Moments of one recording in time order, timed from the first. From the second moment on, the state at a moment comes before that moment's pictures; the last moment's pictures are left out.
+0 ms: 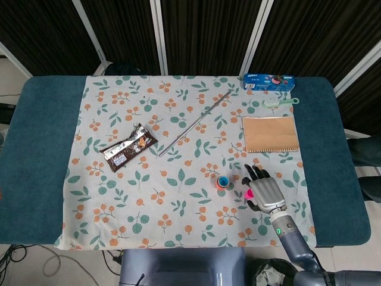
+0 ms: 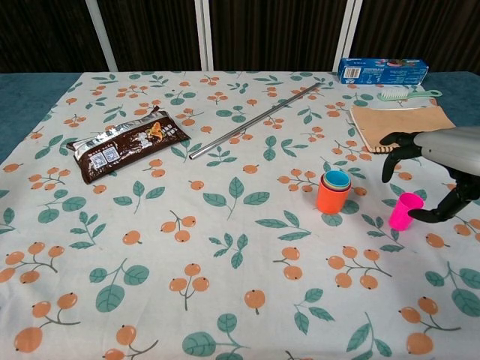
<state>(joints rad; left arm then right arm) -0.03 -1.04 -0.18 -1.73 1.26 1.52 -0.07 0.63 -1.36 -0.02 -1.83 -0.94 1.19 -0.57</state>
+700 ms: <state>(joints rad) -0.02 -1.04 -0.18 -1.73 1.26 1.52 -0.06 0.61 -1.39 0.00 -1.75 -0.95 1.16 -0.53</state>
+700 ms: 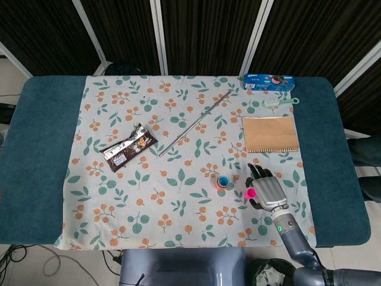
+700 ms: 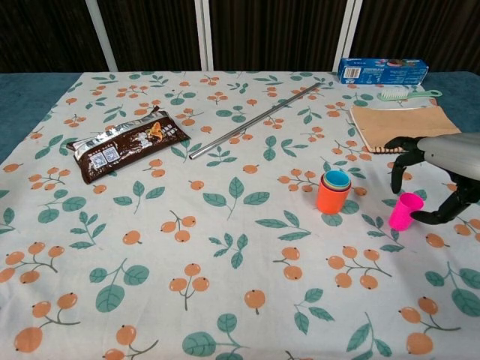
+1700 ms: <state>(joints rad) -0.02 -1.04 -0.18 -1.73 1.26 1.52 -0.06 0.59 -1.39 0.03 -1.74 -0.96 1.13 -0.53</state>
